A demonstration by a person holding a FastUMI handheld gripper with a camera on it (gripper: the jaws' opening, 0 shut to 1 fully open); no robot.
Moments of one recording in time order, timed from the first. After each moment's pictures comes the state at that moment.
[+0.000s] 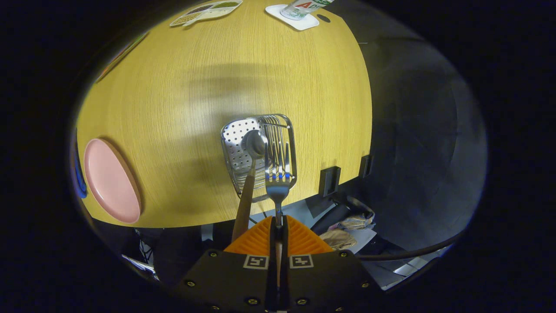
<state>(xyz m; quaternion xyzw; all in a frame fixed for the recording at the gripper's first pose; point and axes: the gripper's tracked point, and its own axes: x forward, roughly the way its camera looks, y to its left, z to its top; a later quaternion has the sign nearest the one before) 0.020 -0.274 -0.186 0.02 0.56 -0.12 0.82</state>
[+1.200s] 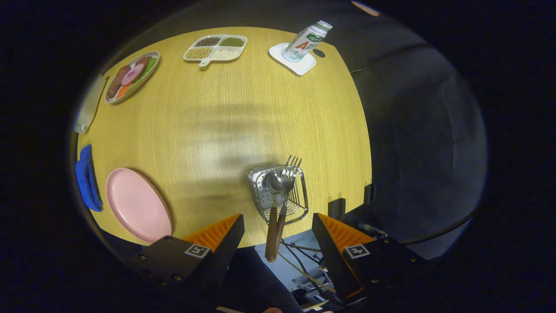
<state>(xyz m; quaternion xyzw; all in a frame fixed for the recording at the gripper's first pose) 0.050 -0.245 -0.119 0.05 0.39 -0.11 0.91</state>
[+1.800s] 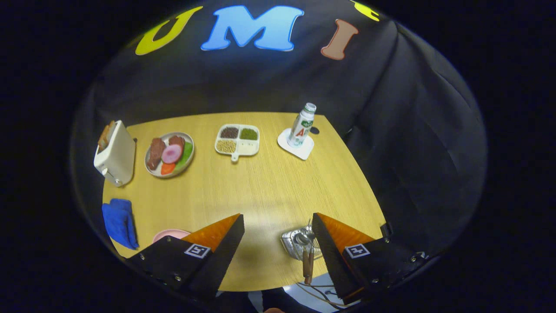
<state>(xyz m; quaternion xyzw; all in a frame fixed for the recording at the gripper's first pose) 0.032 -0.207 0.009 0.10 0.06 -0.10 0.99</state>
